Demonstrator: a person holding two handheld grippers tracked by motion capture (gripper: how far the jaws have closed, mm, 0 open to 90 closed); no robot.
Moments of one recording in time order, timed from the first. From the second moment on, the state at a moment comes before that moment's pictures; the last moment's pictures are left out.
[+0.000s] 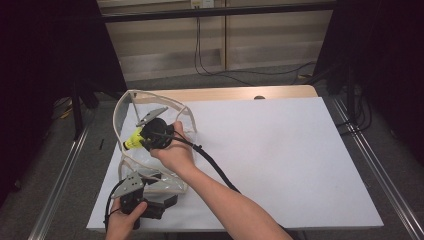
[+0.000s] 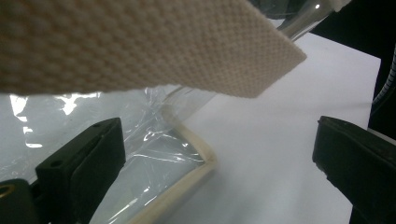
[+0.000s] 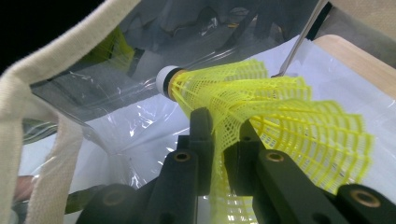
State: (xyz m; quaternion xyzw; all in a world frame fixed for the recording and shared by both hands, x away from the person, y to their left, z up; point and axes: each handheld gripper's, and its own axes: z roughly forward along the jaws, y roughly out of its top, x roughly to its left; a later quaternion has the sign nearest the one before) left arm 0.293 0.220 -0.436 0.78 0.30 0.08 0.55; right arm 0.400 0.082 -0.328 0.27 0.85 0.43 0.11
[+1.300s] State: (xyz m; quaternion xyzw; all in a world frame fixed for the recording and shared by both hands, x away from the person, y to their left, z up) left arm 0.293 0.220 -0.435 0.78 0.30 0.08 0.55; right arm 0.404 0.088 -0.353 0.27 0.86 0.41 0.11
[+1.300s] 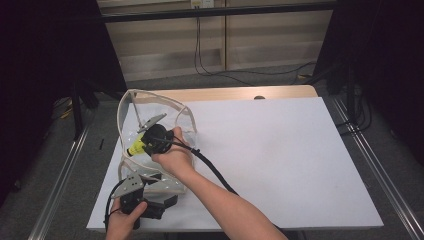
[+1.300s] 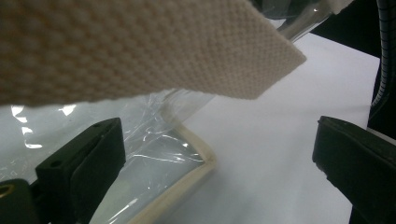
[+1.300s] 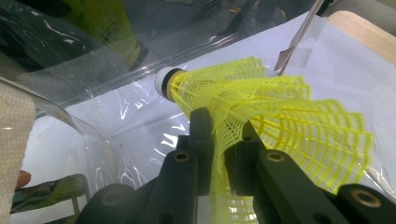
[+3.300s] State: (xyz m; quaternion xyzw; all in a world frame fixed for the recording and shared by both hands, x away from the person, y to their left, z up) left arm 0.293 0.221 -0.435 0.78 0.29 0.08 0.55; right arm 0.404 0.075 -0.345 0.31 0.85 0.41 0.11
